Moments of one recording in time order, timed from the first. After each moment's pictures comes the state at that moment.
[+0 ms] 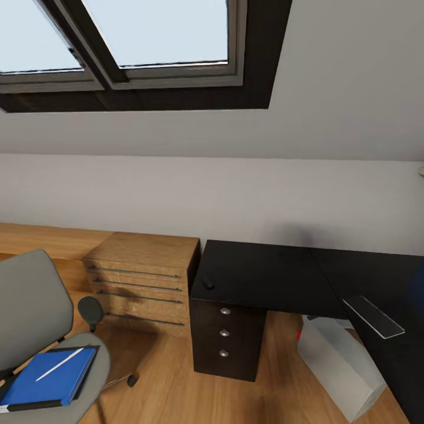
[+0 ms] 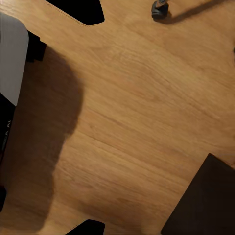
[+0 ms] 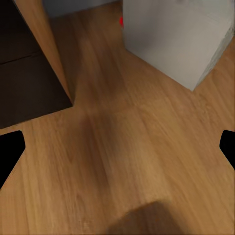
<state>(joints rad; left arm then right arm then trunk) -0.28 0.03 -0.58 -0.19 0.94 -0.19 -0.01 -0.29 -0.02 0.07 -0.04 -0.49 -0.60 -0.07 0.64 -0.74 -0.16</state>
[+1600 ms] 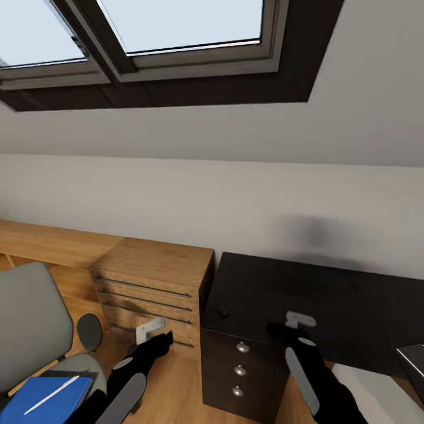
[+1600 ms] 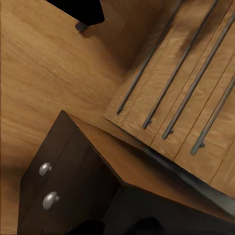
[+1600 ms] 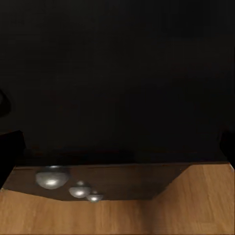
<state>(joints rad) -0.28 0.18 -0.57 -1.39 0.90 0.29 0.74 -0.36 0.01 0.09 -1.10 -0.30 0.43 -0.33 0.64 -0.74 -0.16</state>
